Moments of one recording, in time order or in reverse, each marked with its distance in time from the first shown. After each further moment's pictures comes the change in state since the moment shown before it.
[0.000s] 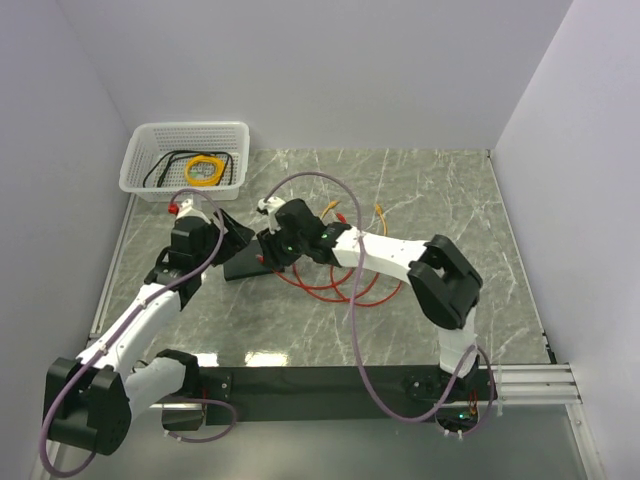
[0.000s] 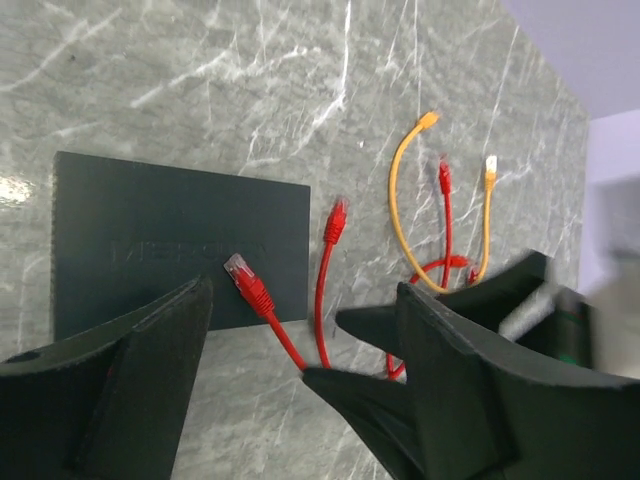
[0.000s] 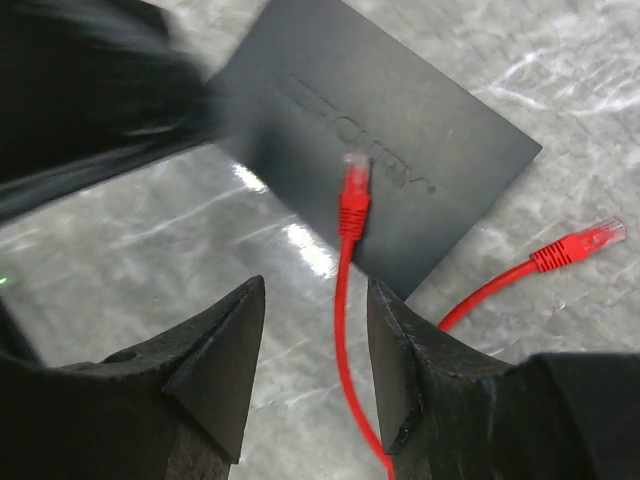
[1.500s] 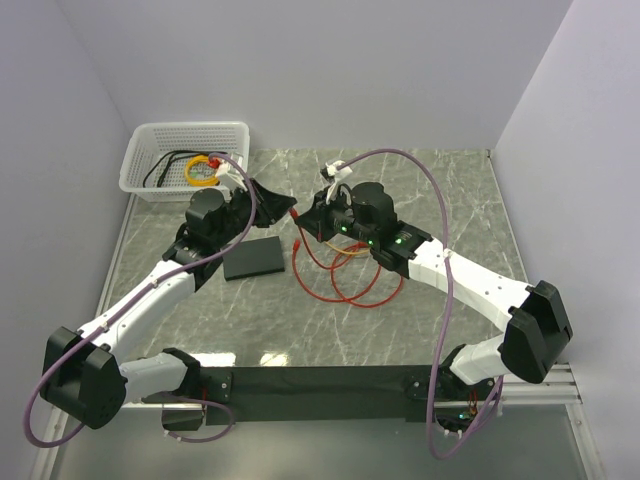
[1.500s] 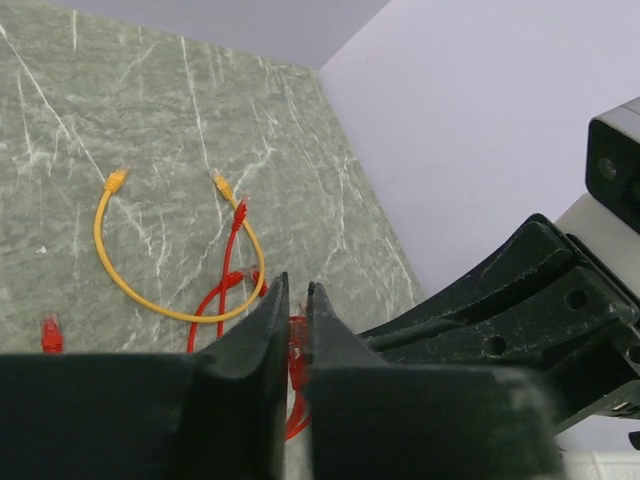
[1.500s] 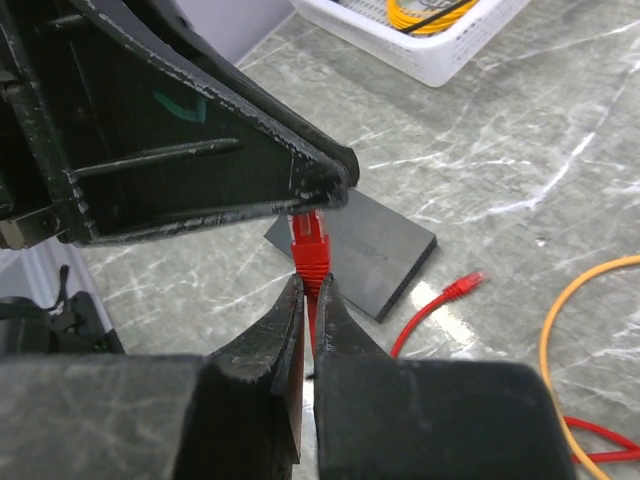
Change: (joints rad) left arm -0.218 0.126 0.239 0.320 0.227 0.057; right arm -0.131 -0.507 -0.273 0.207 -0.017 0.074
